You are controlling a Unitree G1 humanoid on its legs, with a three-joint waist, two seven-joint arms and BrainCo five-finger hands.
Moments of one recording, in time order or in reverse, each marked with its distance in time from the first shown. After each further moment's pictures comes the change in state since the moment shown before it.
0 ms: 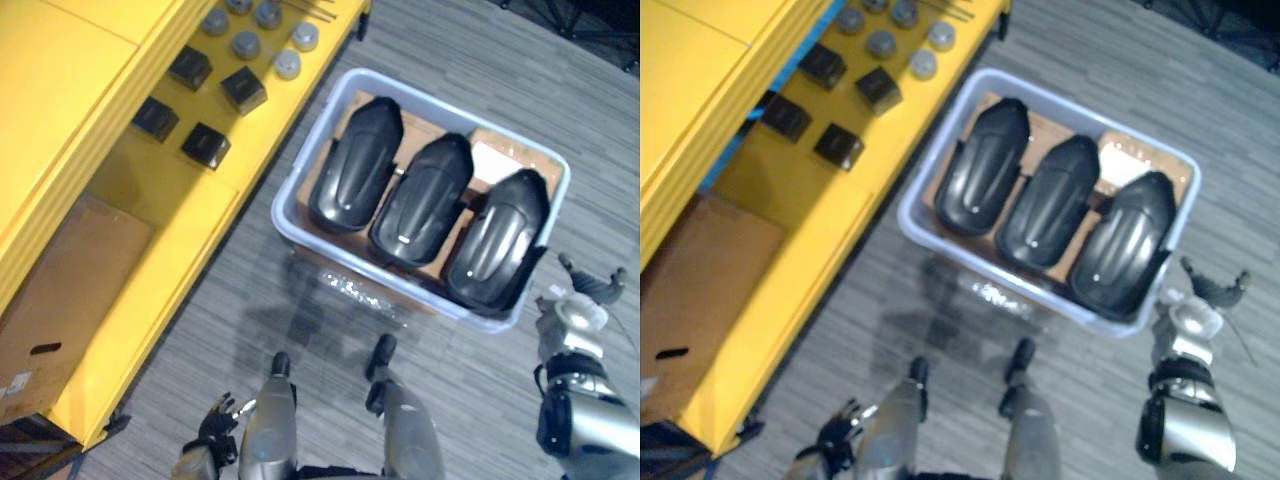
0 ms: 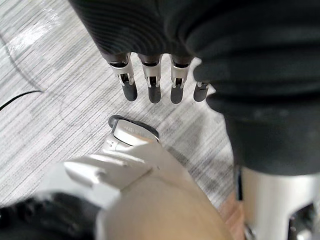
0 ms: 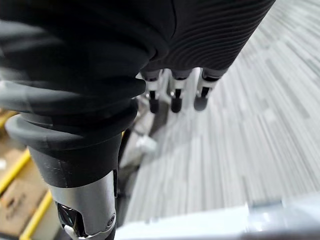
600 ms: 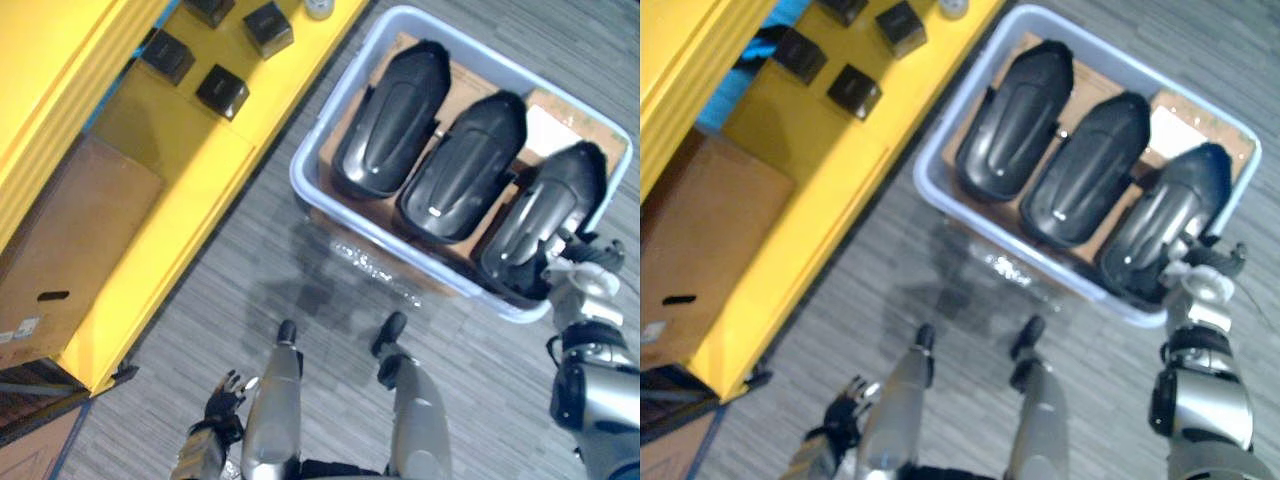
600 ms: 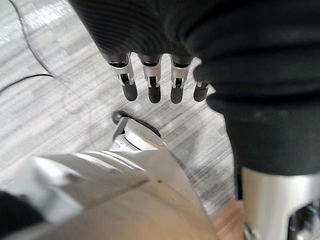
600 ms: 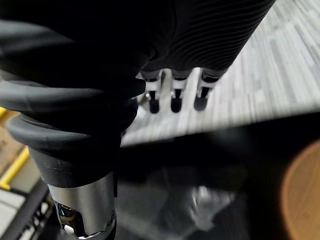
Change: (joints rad) left arm -0.069 -0.045 0.047 -0.044 -0.041 -0.037 -0.037; right arm -0.112 -0.056 0.089 0.021 0.021 0.167 0.081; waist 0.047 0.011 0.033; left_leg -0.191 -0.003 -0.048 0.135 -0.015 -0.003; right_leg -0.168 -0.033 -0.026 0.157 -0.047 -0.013
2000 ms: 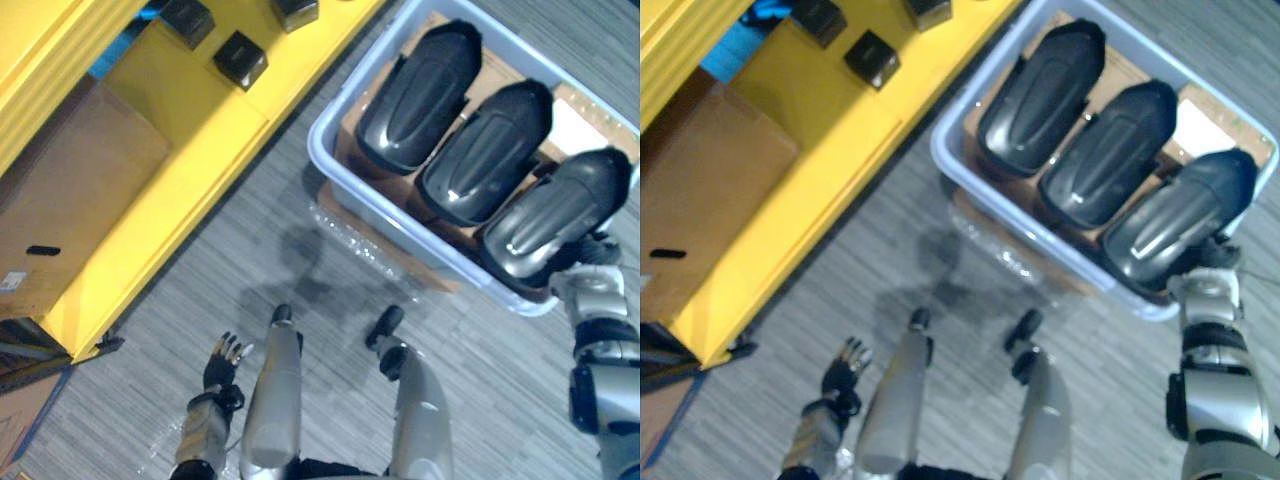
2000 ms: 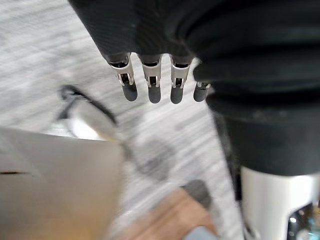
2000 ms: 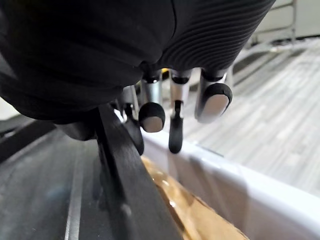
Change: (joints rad) left arm -0.029 -0.010 0.002 -0.168 -0.101 -0.161 0.077; right arm 0.020 -0.075 0.146 0.030 -0.394 0.106 0.041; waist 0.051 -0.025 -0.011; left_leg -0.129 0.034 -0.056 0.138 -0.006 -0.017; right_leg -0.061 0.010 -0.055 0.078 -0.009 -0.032
